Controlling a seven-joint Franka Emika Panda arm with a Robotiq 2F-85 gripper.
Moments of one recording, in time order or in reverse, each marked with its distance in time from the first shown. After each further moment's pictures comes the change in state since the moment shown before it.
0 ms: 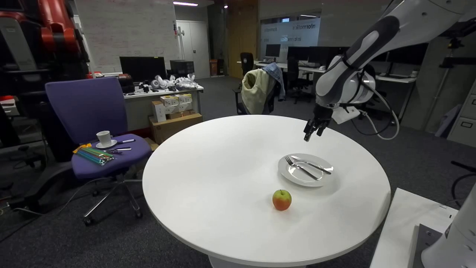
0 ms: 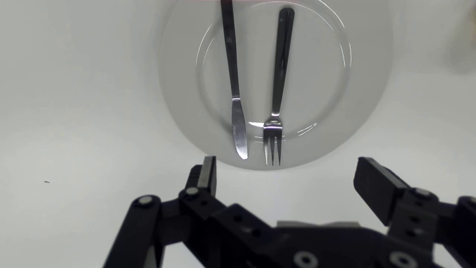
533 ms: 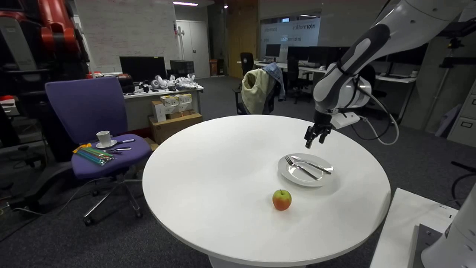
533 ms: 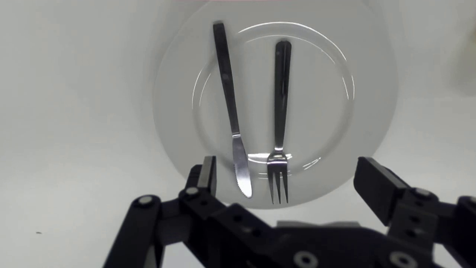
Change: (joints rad) arm -0.007 0.071 0.000 0.025 0.000 -0.053 0.050
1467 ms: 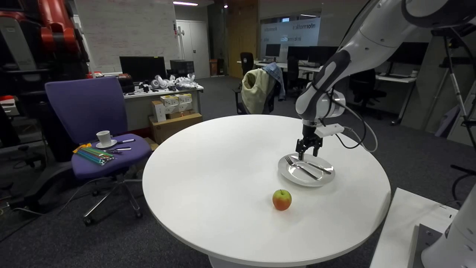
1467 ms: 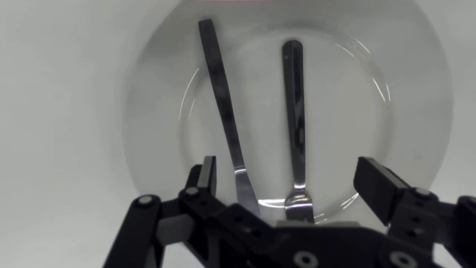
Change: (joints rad) arm -0.061 0.299 0.068 0.261 0.000 -0.170 0.088
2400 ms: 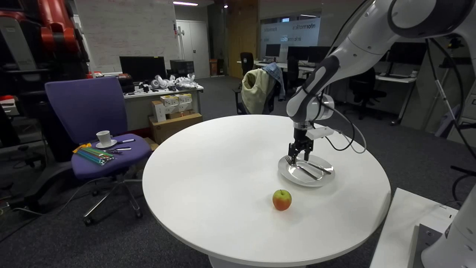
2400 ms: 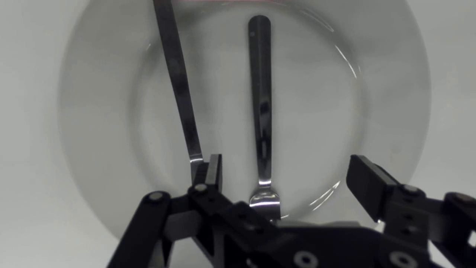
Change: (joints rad) arm -0.013 0.085 0.062 0.104 -0.001 -0.066 0.000
